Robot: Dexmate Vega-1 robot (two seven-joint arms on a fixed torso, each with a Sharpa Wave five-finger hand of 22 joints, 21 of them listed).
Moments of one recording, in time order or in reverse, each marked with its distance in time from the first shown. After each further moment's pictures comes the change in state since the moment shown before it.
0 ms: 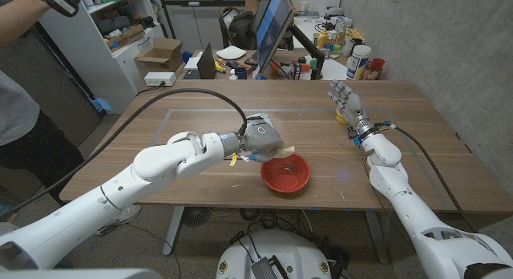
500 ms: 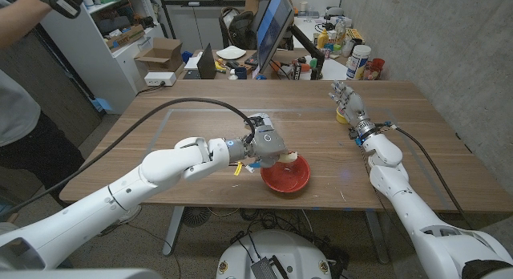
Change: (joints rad) left arm -0.040 -0.004 0.081 0.025 0.161 -0.046 0.057; left_hand 0.001 -0.001 -0.003 0.003 0.005 0.002 0.000 -0.003 0.000 0.002 -0.001 -0.006 0.000 0.000 0.000 0.000 0.000 0.000 0.000 0.007 -0.005; right arm 0.016 0.007 0.016 0.040 0.009 0.012 0.030; right_hand 0.000 0.000 0.000 0.000 0.000 0.000 0.000 0.000 0.000 0.000 0.000 0.000 0.000 0.000 0.000 0.000 0.000 0.000 0.000 0.000 0.000
